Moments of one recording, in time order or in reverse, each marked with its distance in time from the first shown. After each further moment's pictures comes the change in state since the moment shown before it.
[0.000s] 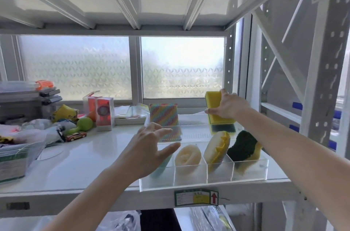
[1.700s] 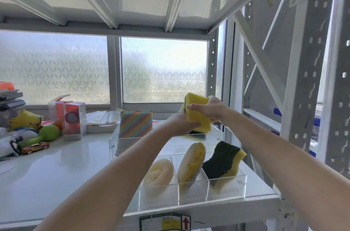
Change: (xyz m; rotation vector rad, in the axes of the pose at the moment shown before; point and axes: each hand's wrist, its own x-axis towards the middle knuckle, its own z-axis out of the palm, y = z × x) left_hand 0.151 0.078 0.071 -0.410 -0.345 -0.232; right_hand 0.035 0.024 0.001 0.661 -0.123 0.042
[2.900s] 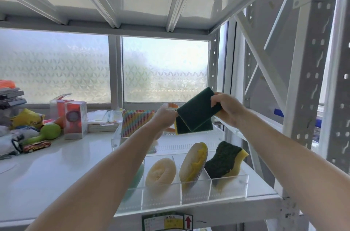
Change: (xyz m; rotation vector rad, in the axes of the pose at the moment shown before) left_hand 0.007 -0.026 -0.027 -0.452 0.110 -0.078; right_hand -0.012 0.014 -0.019 0.818 -0.163 -0.092
